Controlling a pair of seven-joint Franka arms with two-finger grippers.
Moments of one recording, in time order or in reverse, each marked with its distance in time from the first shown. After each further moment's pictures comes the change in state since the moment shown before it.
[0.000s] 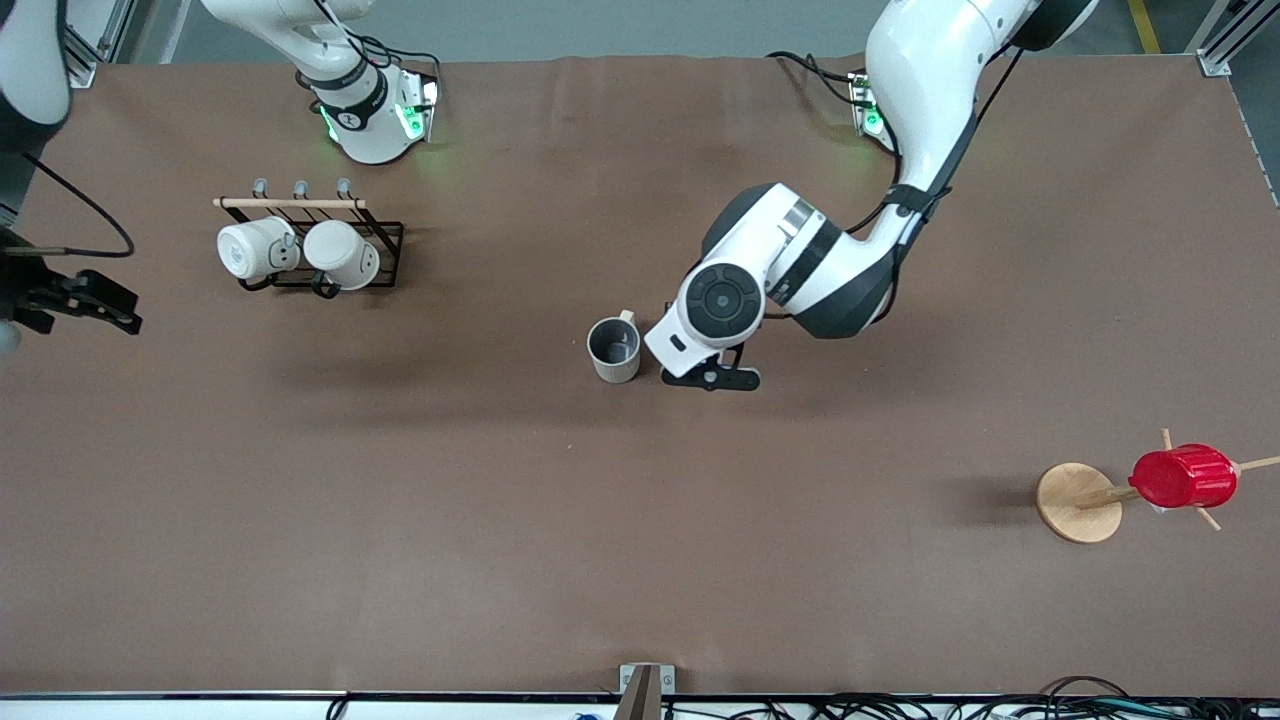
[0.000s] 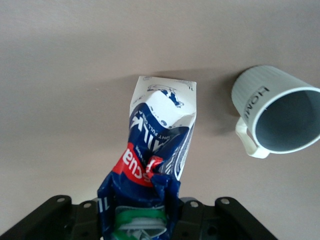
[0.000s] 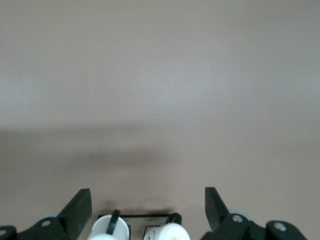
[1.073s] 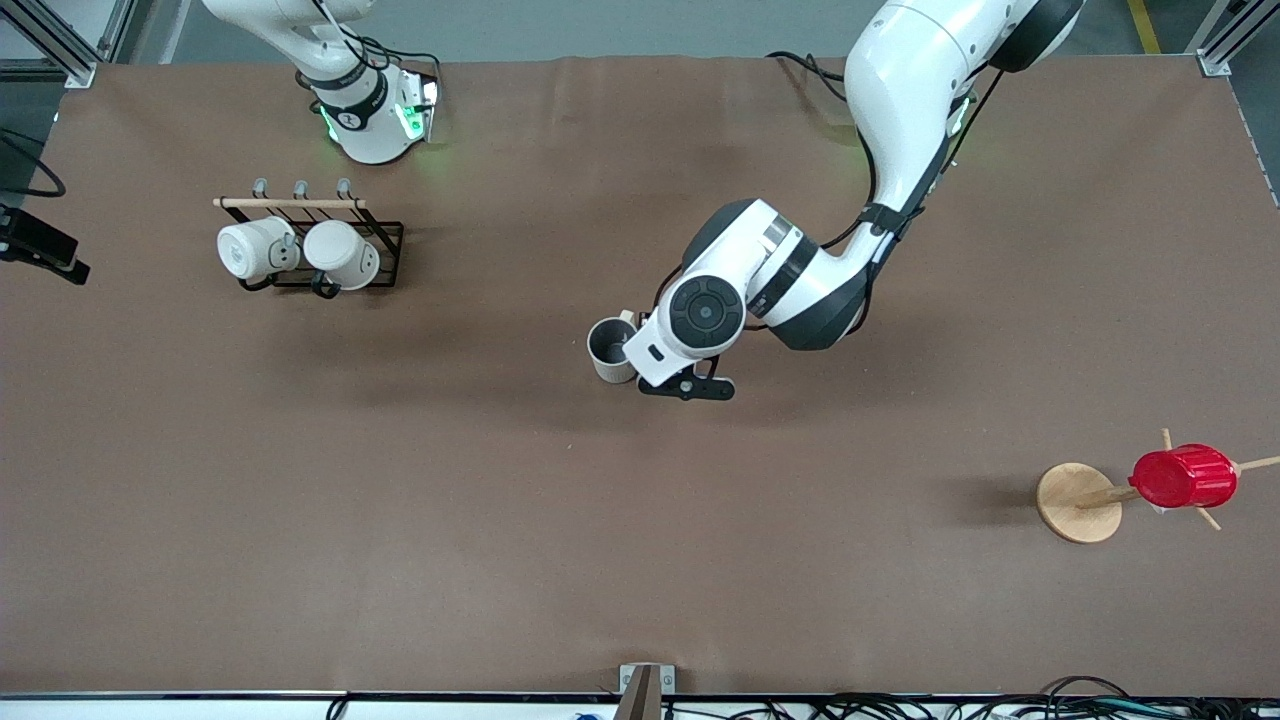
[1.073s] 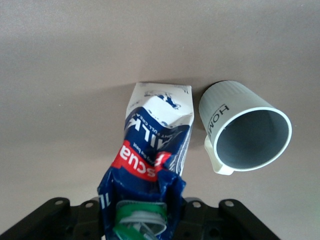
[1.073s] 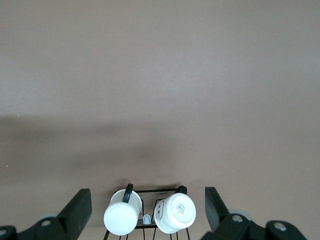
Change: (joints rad) left arm -0.021 0.065 0.008 0.063 -0.037 0.070 -0.002; right arm -0.013 0.008 0.011 0.195 0.031 -0.228 0.046
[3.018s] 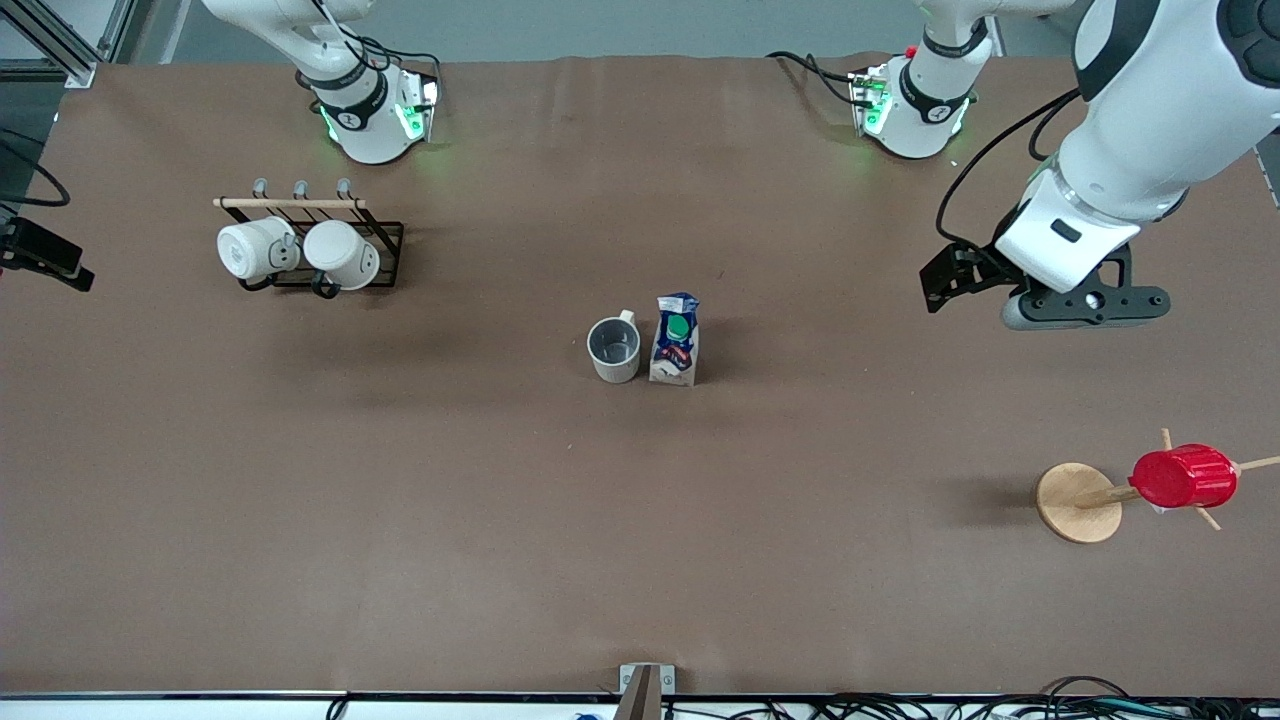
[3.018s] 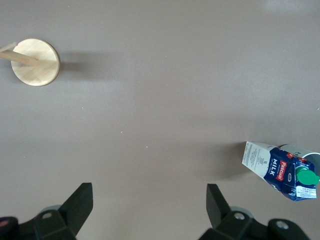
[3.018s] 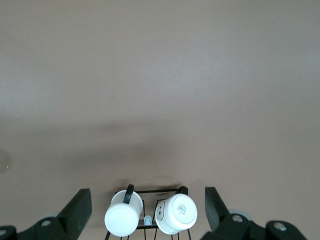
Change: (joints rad) left arm 0.461 -0.679 0.003 -0.354 0.066 -0.012 0.279; right arm 0.000 0.010 -0.001 0.005 0.003 0.000 0.003
